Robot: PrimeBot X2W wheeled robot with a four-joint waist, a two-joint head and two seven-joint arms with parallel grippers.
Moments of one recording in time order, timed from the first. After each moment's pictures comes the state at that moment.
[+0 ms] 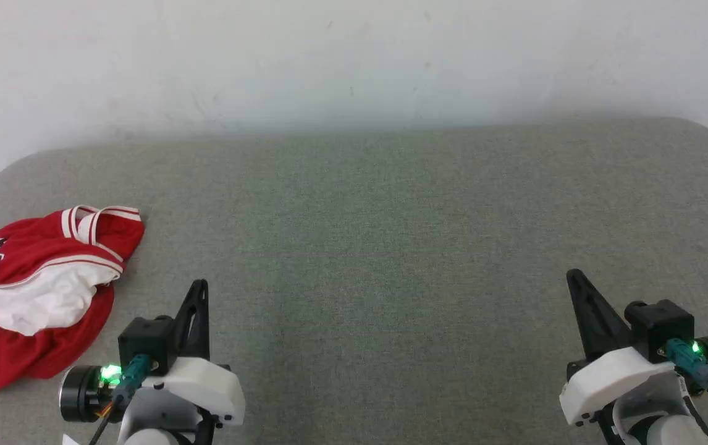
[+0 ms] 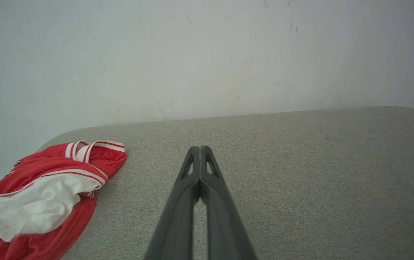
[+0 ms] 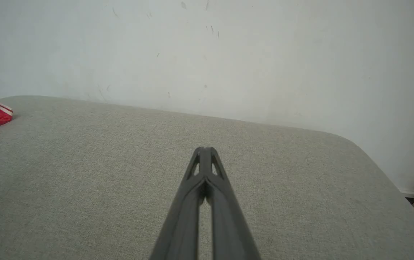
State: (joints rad) left arm 0.00 0.05 0.00 0.01 -0.01 0.00 0.00; right arm 0.01 -0.05 0.00 0.01 0.01 0.13 0.00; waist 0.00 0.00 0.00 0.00
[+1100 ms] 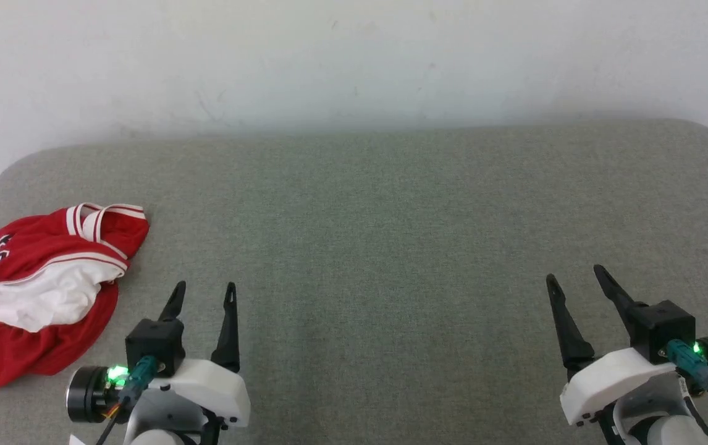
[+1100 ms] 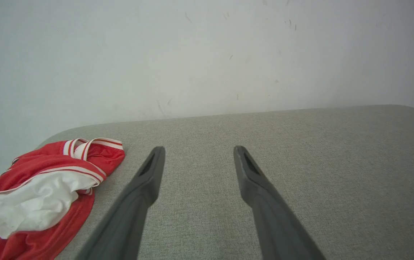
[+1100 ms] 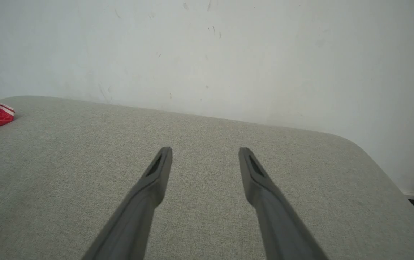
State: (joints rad) left arm -0.01 0.05 -0.02 0.02 -0.01 0.01 -0.01; right arm 0.01 -0.05 0.00 0.01 0.01 0.13 -0.01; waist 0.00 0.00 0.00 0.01
